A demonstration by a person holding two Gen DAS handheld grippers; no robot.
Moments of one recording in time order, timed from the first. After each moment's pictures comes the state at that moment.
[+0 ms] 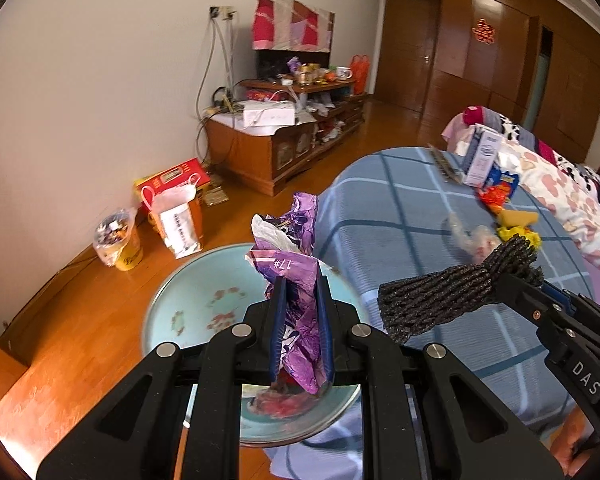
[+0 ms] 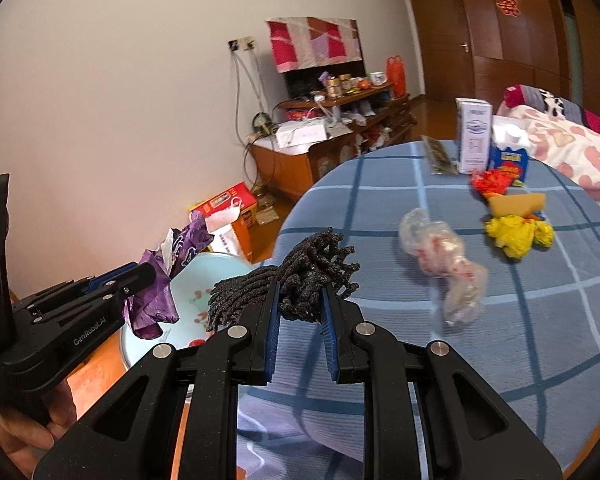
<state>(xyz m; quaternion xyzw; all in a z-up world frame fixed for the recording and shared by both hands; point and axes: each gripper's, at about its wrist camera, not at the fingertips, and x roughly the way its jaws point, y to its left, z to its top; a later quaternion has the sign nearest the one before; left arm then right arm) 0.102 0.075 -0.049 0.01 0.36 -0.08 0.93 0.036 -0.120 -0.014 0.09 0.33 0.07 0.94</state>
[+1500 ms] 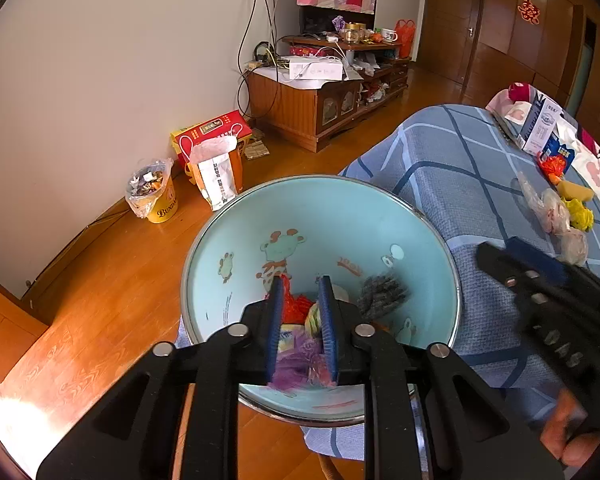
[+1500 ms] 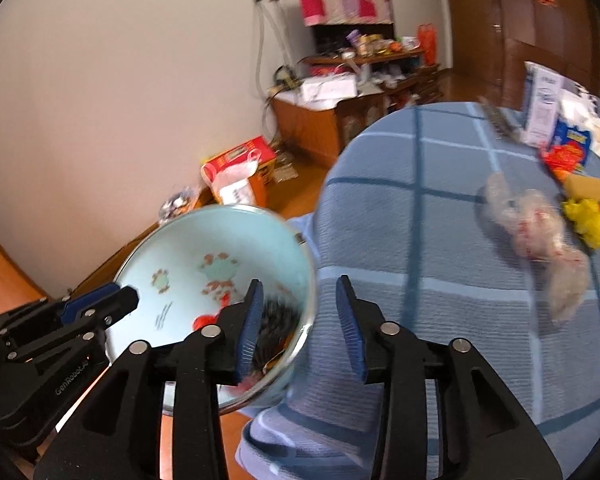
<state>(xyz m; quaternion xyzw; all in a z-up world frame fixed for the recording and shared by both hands) 0.114 0.111 -0.097 0.01 0.42 -0.01 0.91 0.085 -0.067 -0.069 0.06 0.39 0.10 0.91</state>
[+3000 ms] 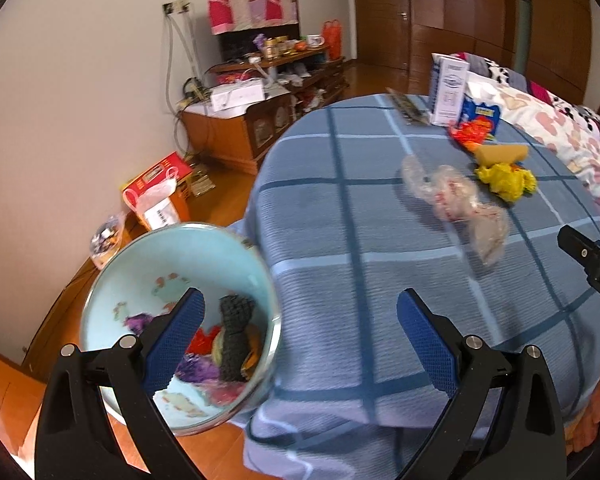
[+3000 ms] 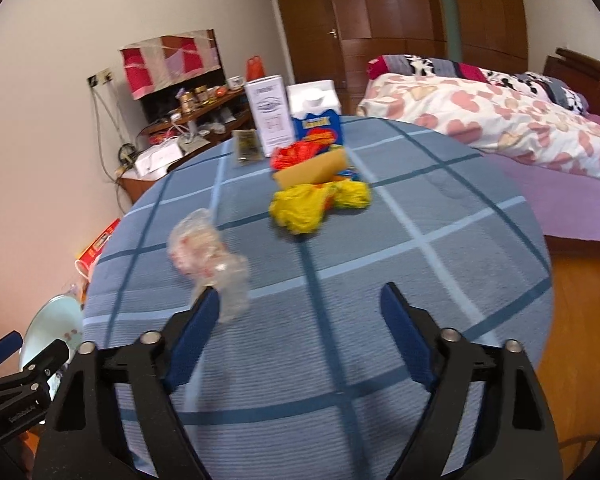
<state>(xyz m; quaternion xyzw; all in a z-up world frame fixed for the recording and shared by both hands) 0.103 -0.041 -0.079 0.09 0.39 -0.09 0.91 0.010 -0.277 -0.050 0.15 0.34 -0.16 0.92</state>
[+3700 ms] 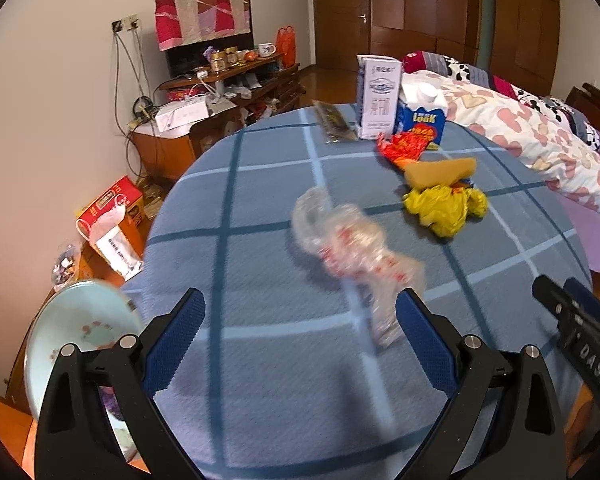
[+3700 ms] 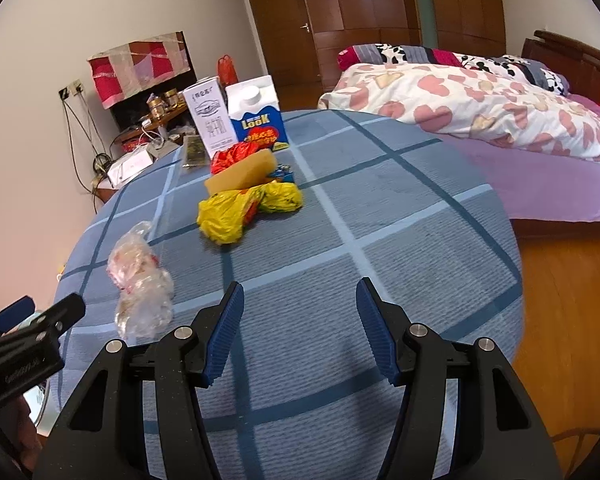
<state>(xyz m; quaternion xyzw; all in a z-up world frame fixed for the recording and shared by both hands) 0.132 -0.141 -0.080 0.09 0.38 -0.16 0.91 0.002 -0.333 -0.061 0.17 0.34 -0.19 0.90</state>
